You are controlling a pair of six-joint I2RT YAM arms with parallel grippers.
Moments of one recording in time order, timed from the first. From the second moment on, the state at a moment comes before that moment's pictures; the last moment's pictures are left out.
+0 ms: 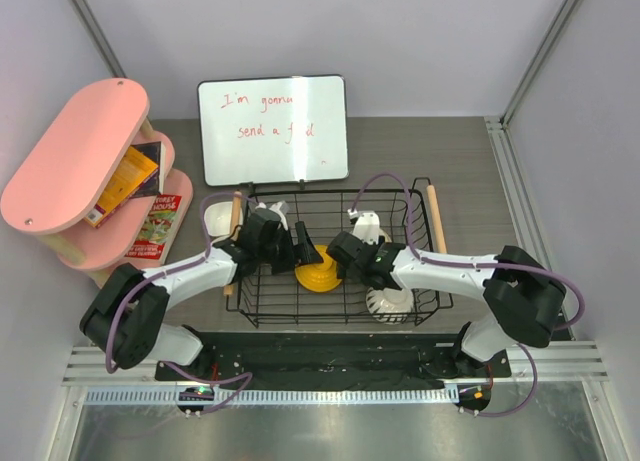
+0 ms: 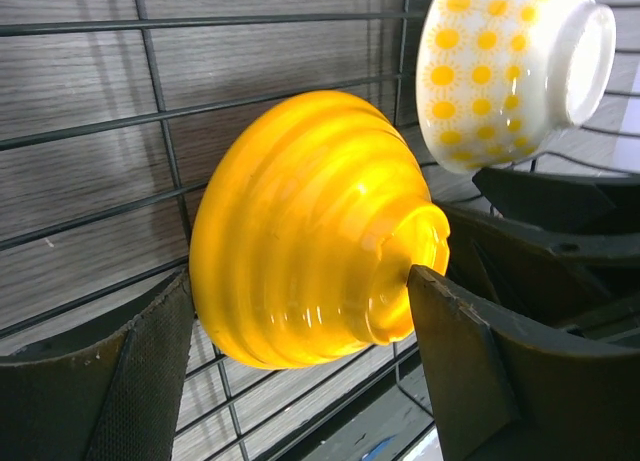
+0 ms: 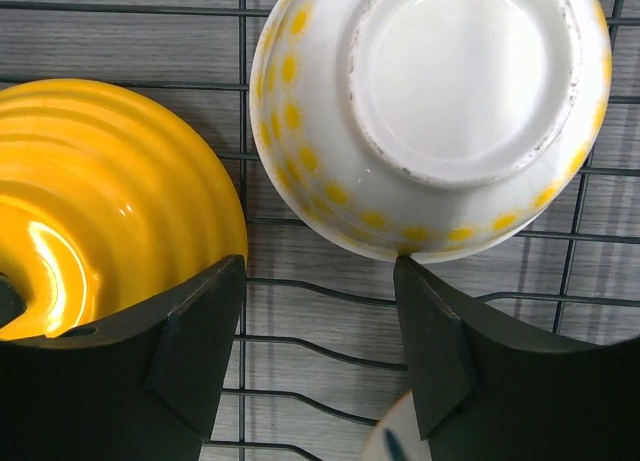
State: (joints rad) left arm -0.63 1.39 0.63 0.00 0.26 -0.83; right arm 1.00 1.53 0.85 -0.41 0.53 0.84
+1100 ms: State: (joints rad) left arm -0.63 1.40 0.67 -0.07 0.28 -0.84; right arm 0.98 1.46 0.86 -0.48 0.46 0.84
